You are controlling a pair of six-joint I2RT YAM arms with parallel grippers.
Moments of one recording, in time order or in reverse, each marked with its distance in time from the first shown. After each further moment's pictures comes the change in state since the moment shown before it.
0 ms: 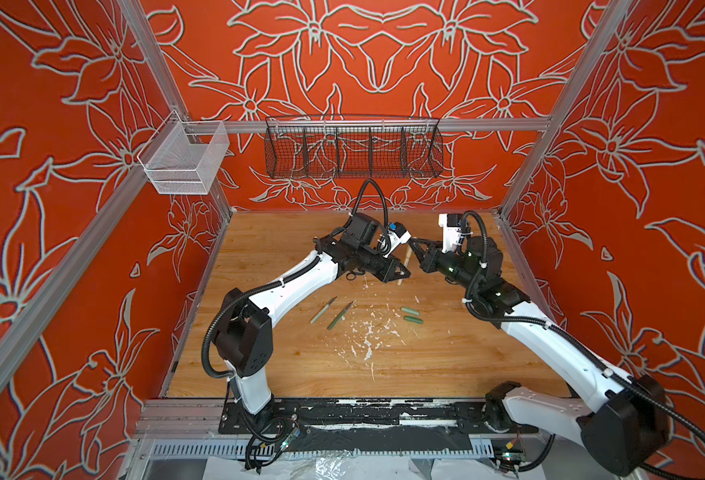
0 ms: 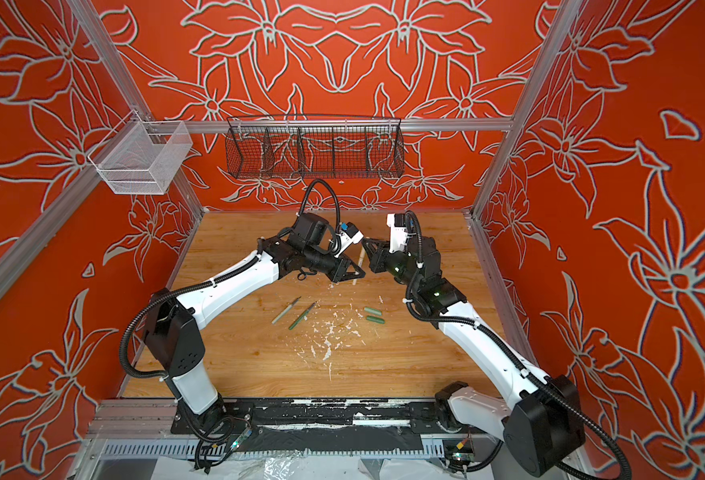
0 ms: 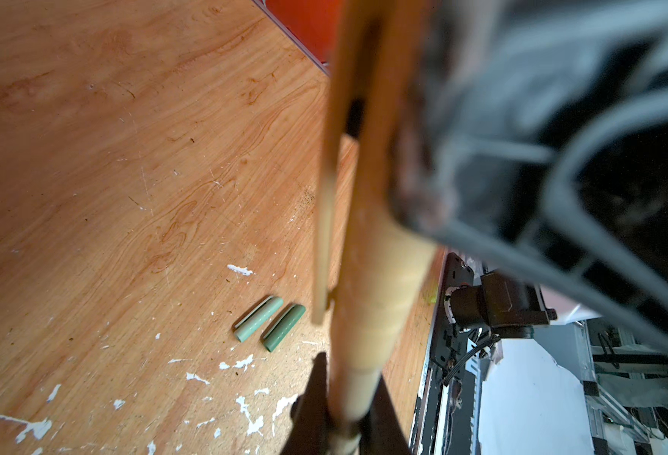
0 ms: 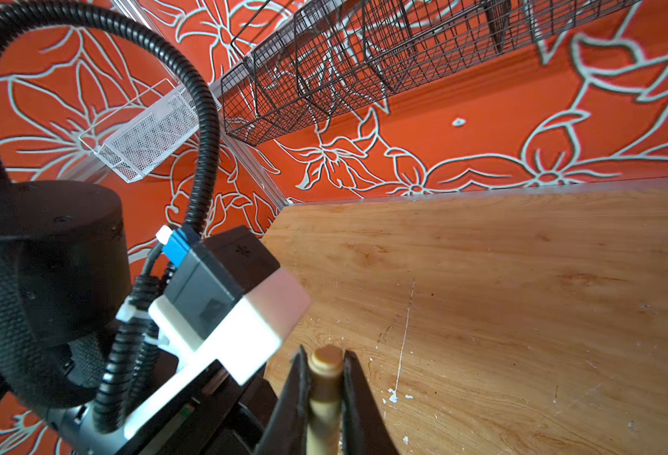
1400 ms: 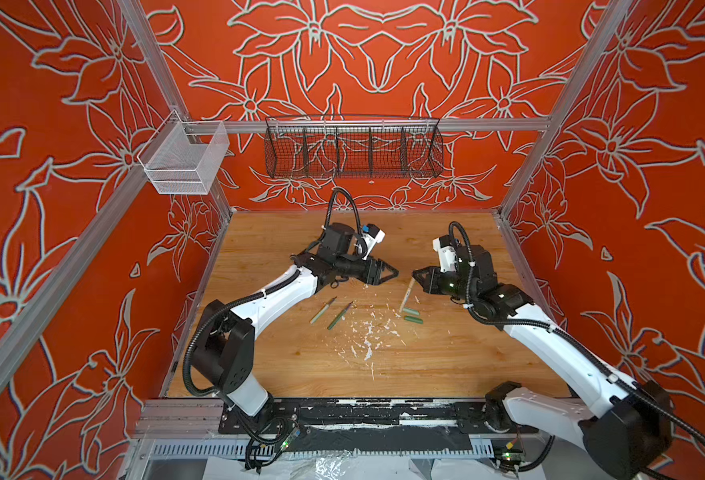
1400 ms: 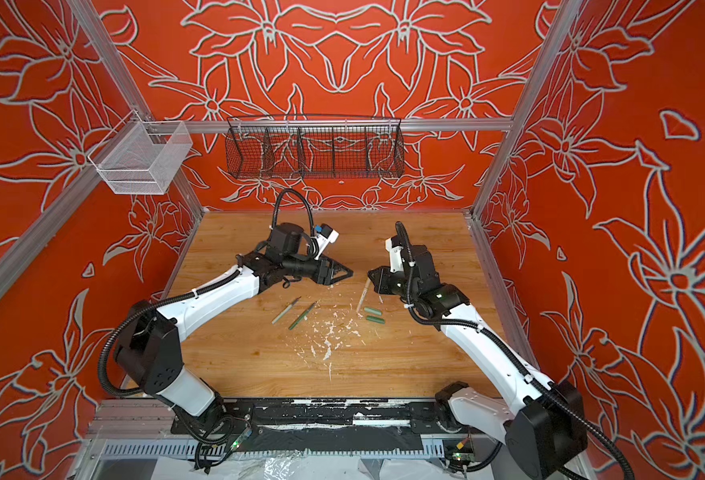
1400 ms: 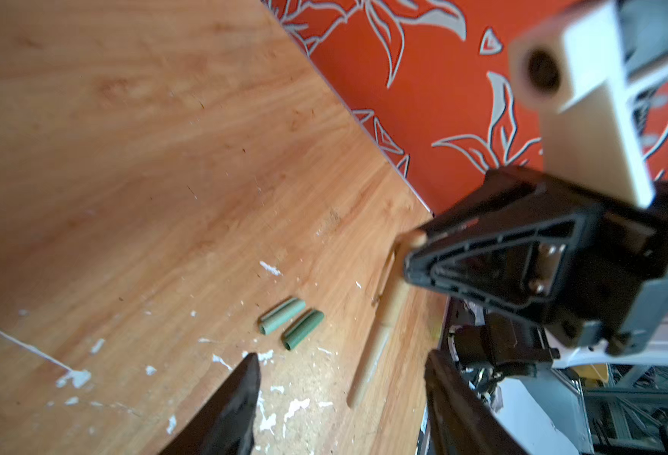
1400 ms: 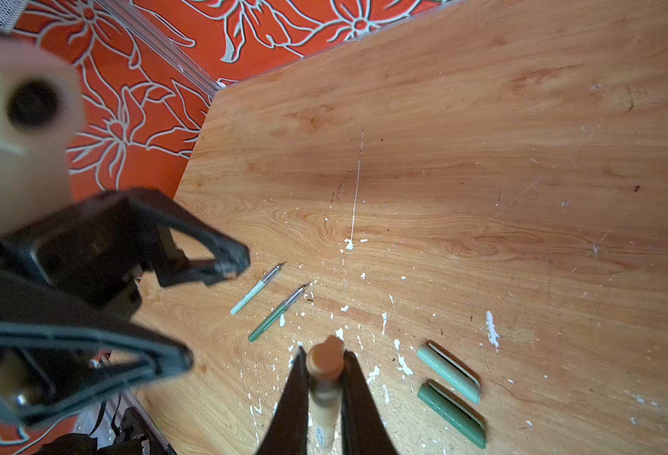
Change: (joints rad) left arm 0.040 -0.173 -0.367 0.299 0.012 -0.153; right arm -0.017 -0.024 0.008 -0.413 -0.021 0.030
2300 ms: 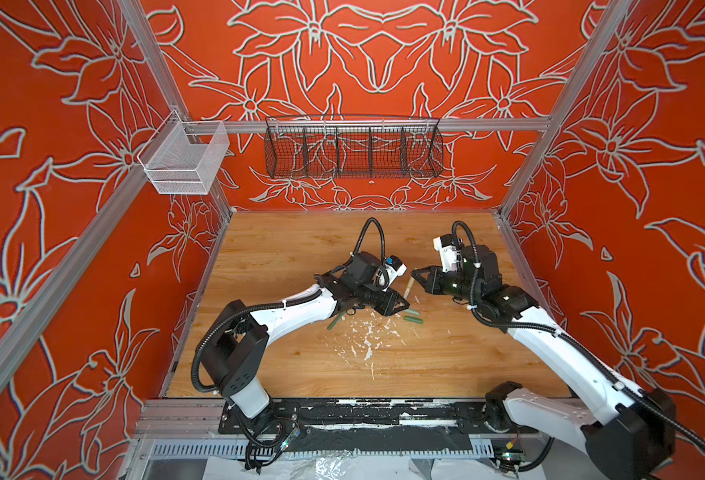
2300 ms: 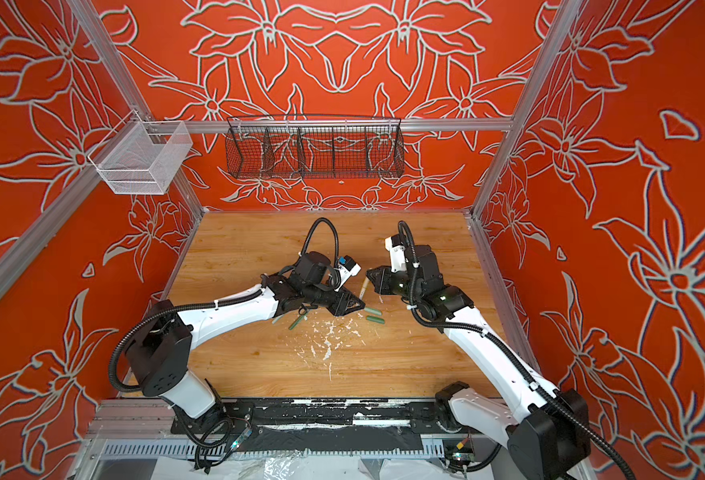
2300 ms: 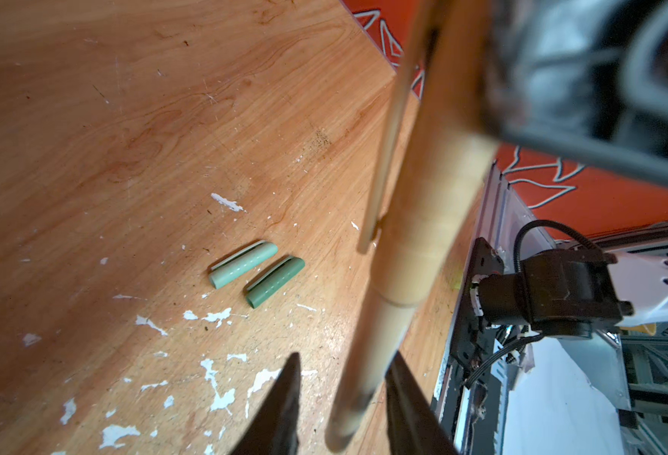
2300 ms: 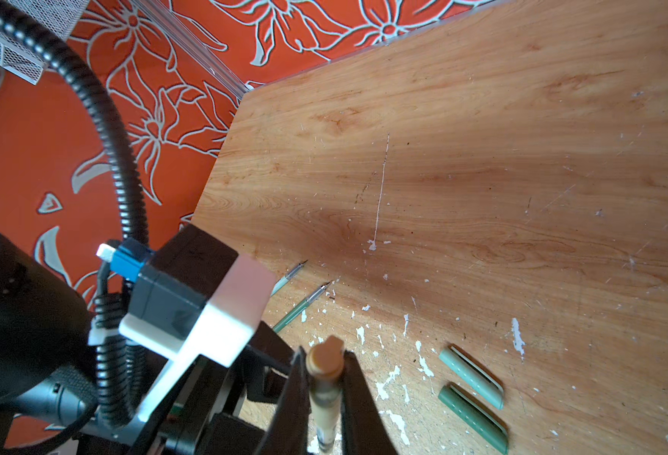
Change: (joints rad) left arm -0.168 0.037 -0.087 0.051 -0.151 0.006; right arm -0.006 -0.033 0.000 0.009 -0.060 0.001
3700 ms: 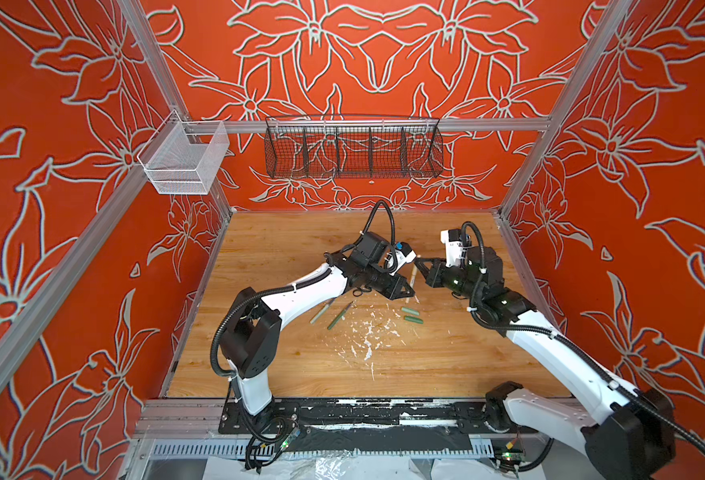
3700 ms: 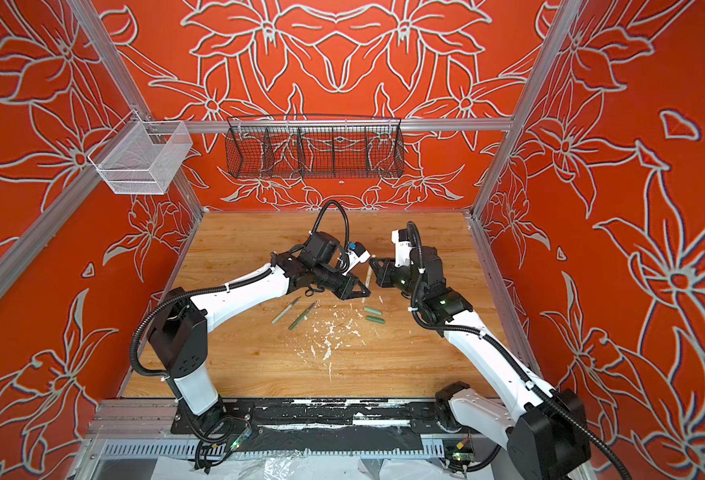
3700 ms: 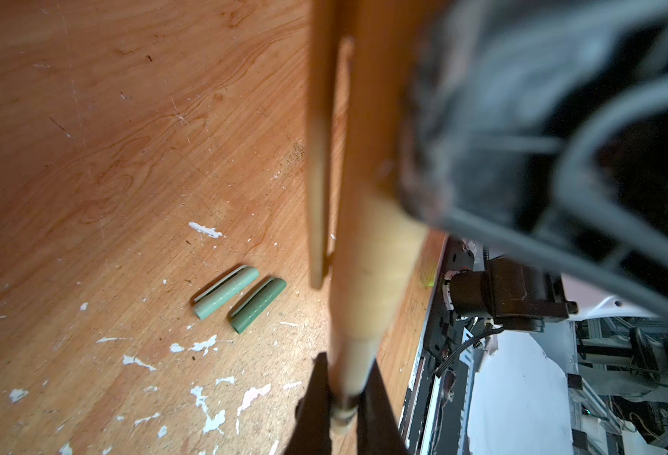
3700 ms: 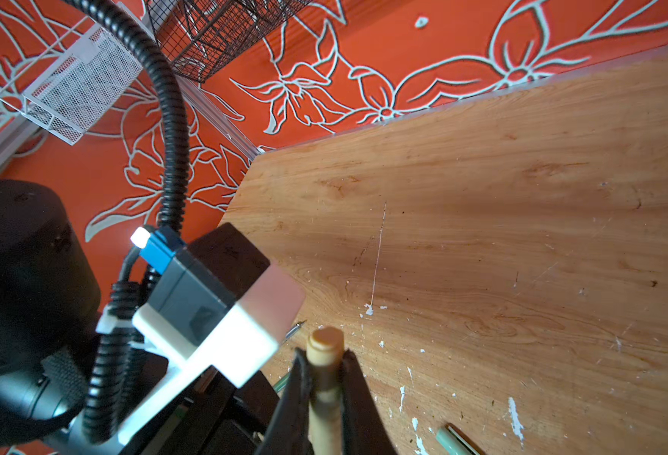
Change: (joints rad) left arm 0.051 0.139 0.295 -0.241 0.095 0.066; right arm -0.011 0.005 -0.060 0.197 0.036 -0.006
